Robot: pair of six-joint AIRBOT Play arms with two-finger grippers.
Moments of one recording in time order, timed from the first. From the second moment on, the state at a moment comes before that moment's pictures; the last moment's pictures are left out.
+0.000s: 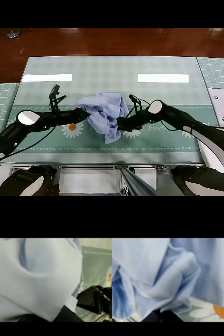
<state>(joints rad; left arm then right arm) -0.22 -0.91 0.49 0.54 -0.74 -1.27 0.51 -1.39 0.82 -0.69 0.89 1.50</state>
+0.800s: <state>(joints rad) 0.17 -0.73 1.41 0.61 -0.99 -1.29 0.21 -0.96 1.97 -1.26 1.29 1.49</state>
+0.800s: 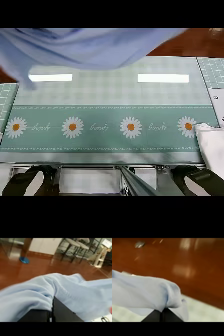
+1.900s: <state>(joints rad) 0.17 -0.49 0.54 0.65 -1.08 -1.34 0.18 -0.96 1.41 -1.56 1.30 1.62</state>
